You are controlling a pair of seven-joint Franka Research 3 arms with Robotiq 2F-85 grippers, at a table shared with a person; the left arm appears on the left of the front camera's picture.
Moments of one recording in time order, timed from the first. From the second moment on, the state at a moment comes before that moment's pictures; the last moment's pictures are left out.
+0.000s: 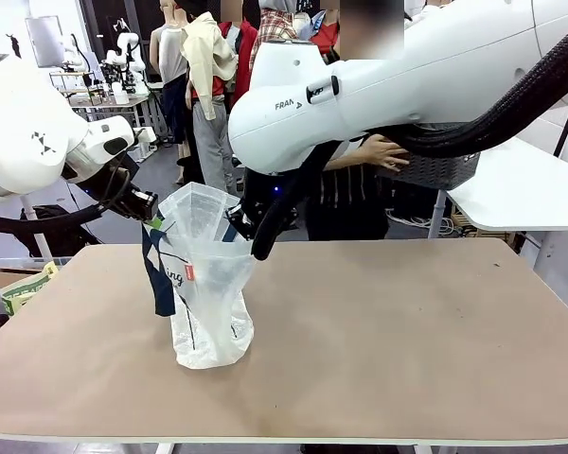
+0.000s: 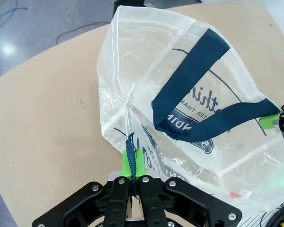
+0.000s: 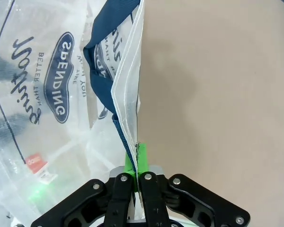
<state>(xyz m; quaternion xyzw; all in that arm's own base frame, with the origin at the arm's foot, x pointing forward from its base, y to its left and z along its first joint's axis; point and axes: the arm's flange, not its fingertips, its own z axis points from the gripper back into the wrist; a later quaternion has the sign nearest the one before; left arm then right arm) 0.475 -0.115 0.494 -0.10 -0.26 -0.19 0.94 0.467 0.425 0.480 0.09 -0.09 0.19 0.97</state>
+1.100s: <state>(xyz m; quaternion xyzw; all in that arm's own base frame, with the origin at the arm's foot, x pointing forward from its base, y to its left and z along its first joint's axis) 0.475 -0.115 0.494 -0.10 -0.26 -0.19 0.94 0.467 0.424 0.480 0.09 -0.09 0.19 0.97</state>
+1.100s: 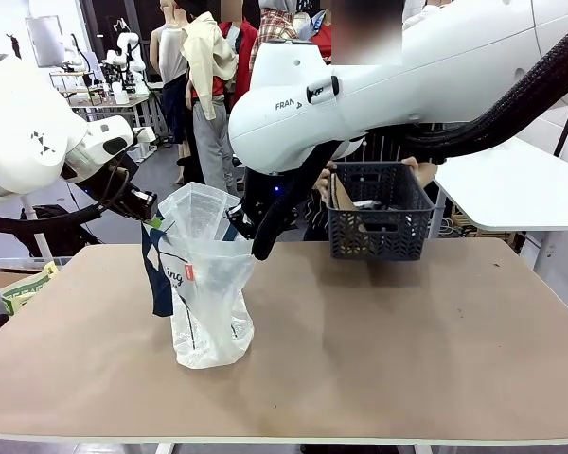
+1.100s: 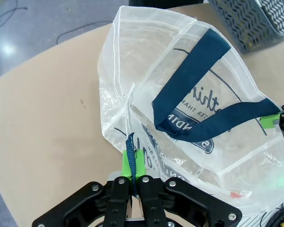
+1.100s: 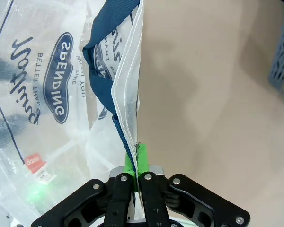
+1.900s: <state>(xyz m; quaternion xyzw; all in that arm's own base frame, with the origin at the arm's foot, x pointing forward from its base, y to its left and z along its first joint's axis) 0.475 -0.115 0.494 -0.10 -0.26 -0.19 0.94 0.467 0.424 0.480 0.09 -0.09 0.19 0.97</state>
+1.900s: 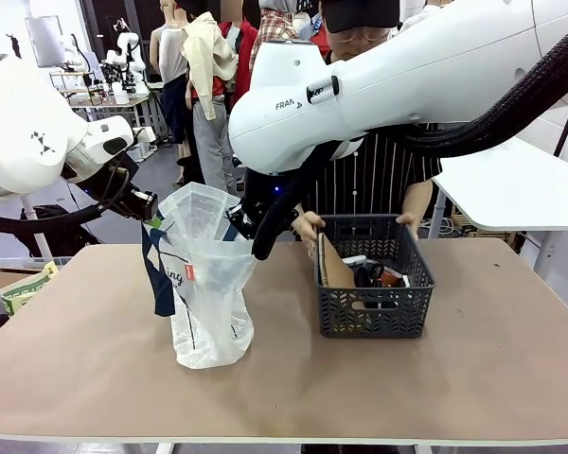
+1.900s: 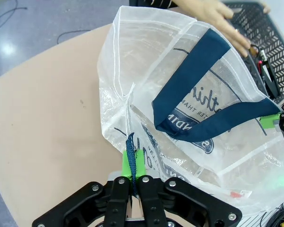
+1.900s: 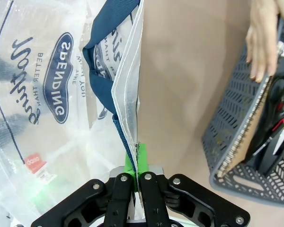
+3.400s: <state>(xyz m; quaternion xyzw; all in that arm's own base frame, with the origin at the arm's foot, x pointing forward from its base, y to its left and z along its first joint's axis) 0.475 -0.115 0.494 -0.10 -0.26 -0.19 0.94 0.467 0.424 0.480 0.09 -0.09 0.19 0.97</state>
